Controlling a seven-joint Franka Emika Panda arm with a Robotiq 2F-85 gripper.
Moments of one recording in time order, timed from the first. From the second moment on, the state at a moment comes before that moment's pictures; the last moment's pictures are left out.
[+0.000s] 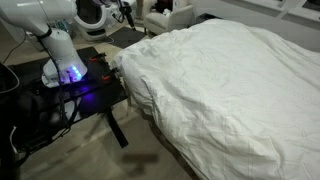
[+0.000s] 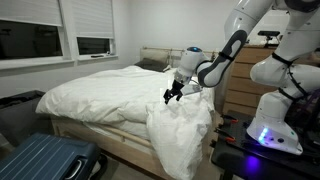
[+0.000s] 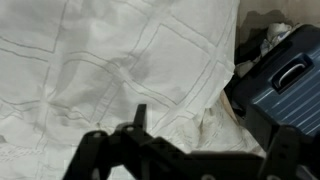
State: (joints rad) arm -1.52 -0.20 1.85 -2.62 -0.19 2.98 0.91
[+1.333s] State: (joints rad) arm -2.03 -0.24 2.27 -2.49 0.02 2.95 0.79
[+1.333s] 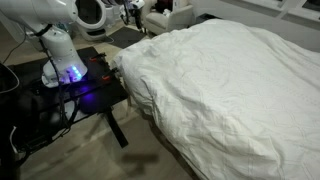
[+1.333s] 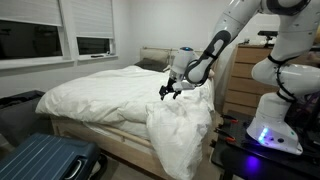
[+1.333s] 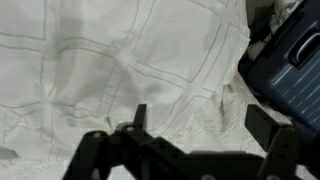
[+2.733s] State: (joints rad) arm -2.45 -0.85 2.60 -1.91 0.77 2.74 0.21
